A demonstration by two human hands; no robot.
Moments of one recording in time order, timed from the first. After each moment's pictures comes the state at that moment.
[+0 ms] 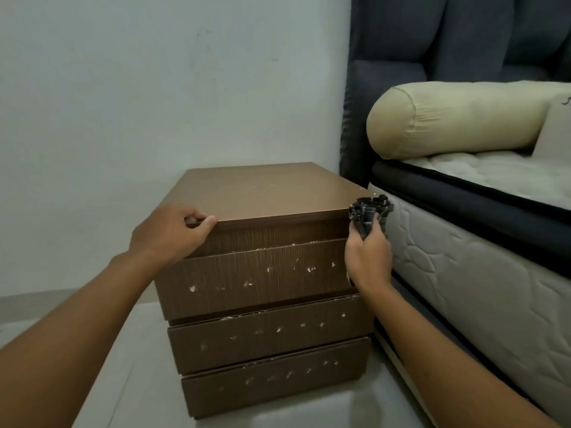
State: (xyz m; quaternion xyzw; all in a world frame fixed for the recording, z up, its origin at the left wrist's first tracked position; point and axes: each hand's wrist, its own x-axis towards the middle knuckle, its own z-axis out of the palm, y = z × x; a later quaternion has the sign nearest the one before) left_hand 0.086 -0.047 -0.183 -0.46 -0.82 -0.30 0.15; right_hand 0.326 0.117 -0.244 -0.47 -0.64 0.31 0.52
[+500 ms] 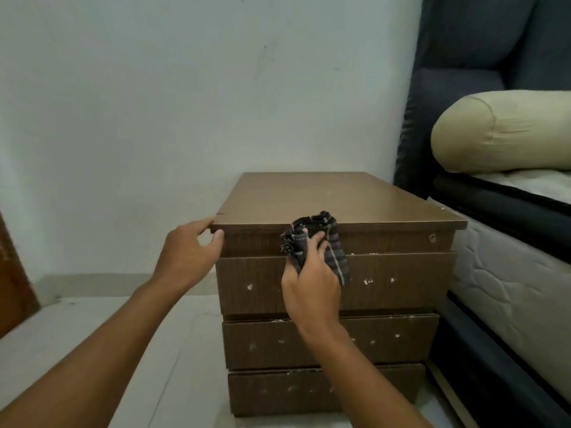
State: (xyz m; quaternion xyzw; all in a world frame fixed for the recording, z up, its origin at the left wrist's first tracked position) left_hand 0.082 -0.083 -0.214 -0.41 -0.79 -0.45 0.14; right_hand 0.246 0.008 -0.253 -0.36 -0.79 0.25 0.42
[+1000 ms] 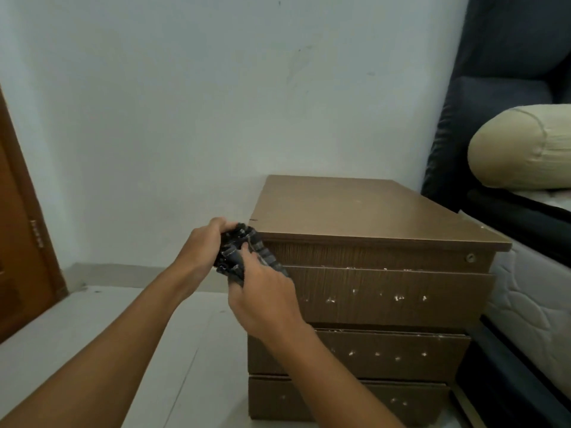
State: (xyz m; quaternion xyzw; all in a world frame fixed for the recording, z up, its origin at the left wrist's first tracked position) left_hand 0.035 -0.122 -0.193 -0.29 -0.71 -0.63 -0.13; right_hand 0.154 -0.071 -0.231 -0.16 -0.92 0.18 0.31
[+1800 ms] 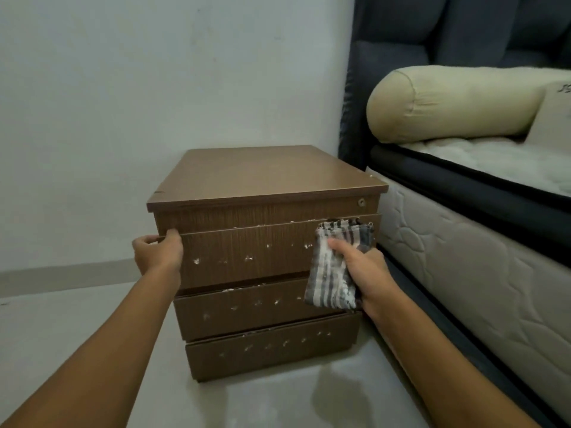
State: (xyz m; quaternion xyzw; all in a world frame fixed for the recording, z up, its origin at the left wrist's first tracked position) left_hand 0.095 -0.055 -0.251 -0.01 -0.71 -0.70 -0.06; right_hand 0.367 0.054 -0.253 -0.39 -0.51 0.65 0.41
